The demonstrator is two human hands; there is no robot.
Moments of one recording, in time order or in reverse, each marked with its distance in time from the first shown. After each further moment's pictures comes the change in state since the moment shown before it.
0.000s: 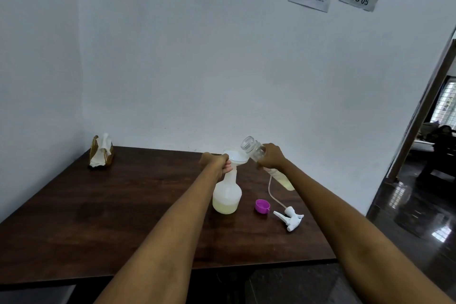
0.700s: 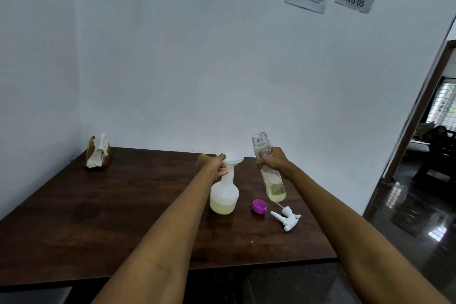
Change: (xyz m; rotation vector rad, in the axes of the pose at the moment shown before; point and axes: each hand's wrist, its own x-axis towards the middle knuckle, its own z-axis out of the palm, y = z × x) left_hand -0.002 -0.004 -0.004 -0.003 -0.019 -0.011; right_hand -0.019 0.012 -0.006 0.587 0.003 0.177
